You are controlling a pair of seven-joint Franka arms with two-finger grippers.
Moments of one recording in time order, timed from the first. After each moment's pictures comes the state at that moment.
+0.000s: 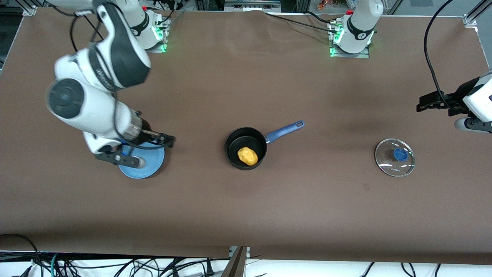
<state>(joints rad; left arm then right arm) -0.02 0.19 0.07 -1.44 -0.05 1.47 0.14 0.24 0.42 0.08 -1.32 0.06 1.69 0.48</state>
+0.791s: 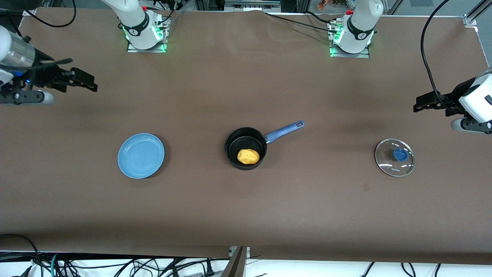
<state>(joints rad) -0.03 0.19 0.06 -1.43 -0.04 1.45 0.09 0.13 0.01 -0.07 -1.59 0.09 1.48 0.05</state>
